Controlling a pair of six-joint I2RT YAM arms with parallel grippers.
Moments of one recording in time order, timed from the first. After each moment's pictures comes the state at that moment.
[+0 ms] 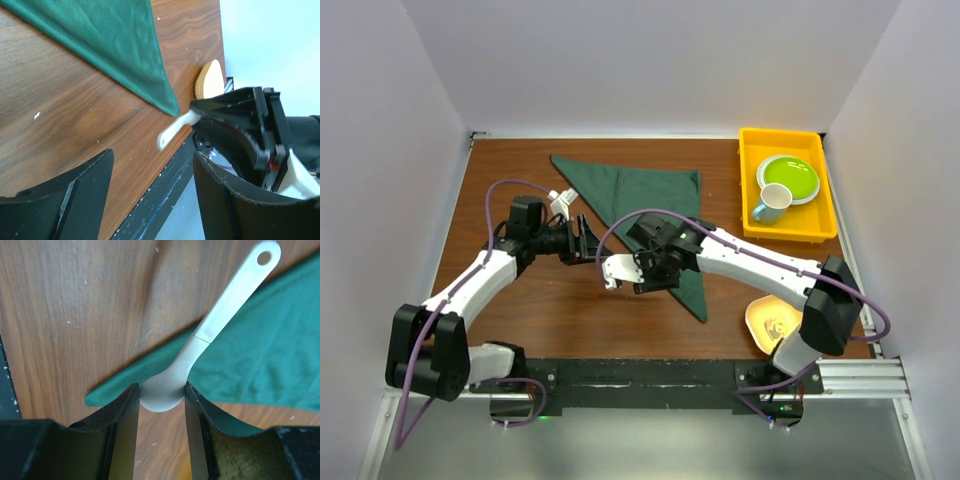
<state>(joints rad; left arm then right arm) -0.21 1.25 0.72 -0.18 0.84 -0.57 0.96 1.61 1.34 -0.95 -0.06 -0.81</state>
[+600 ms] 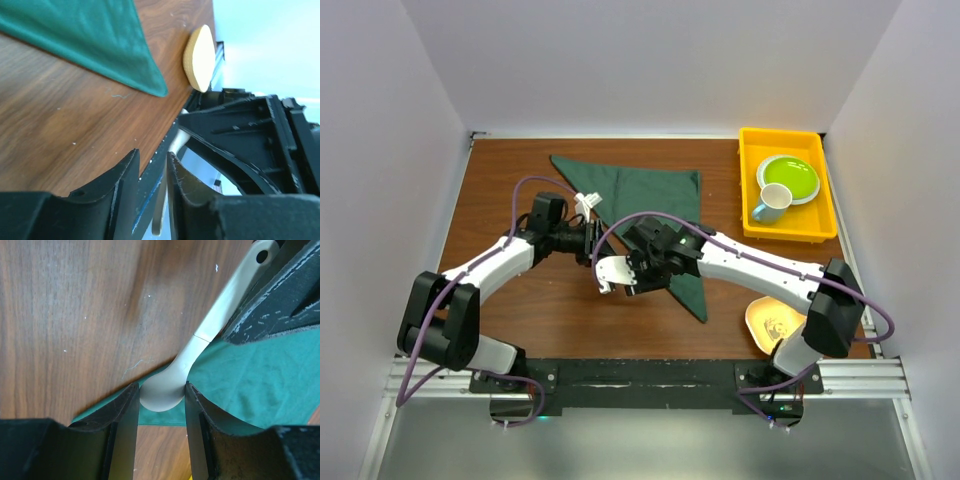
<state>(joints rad) -0.31 1.43 0.79 -0.17 0.94 -0.54 1.01 1.59 1.34 -0.85 -0.10 -0.86</state>
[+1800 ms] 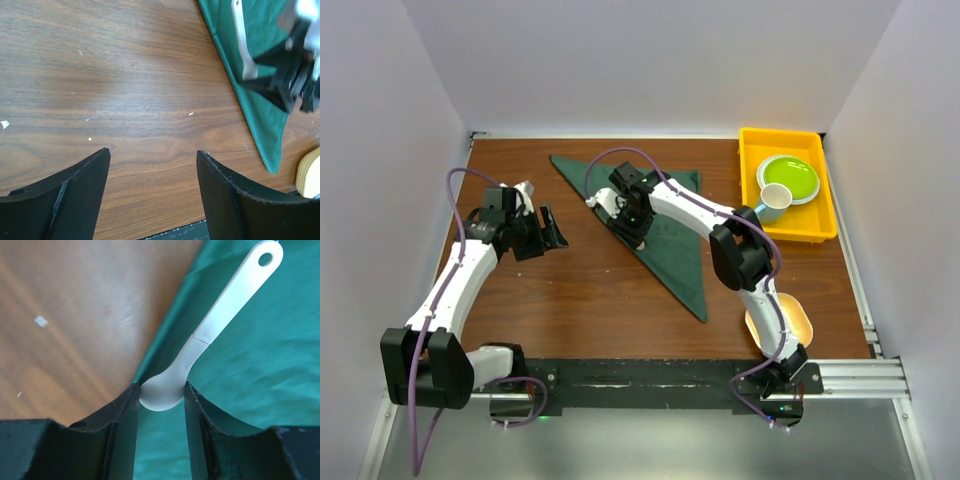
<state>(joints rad) -0.06 1.21 0.93 -0.68 0.27 -0.41 0.73 2.28 1.95 -0.94 -0.15 -0.42</state>
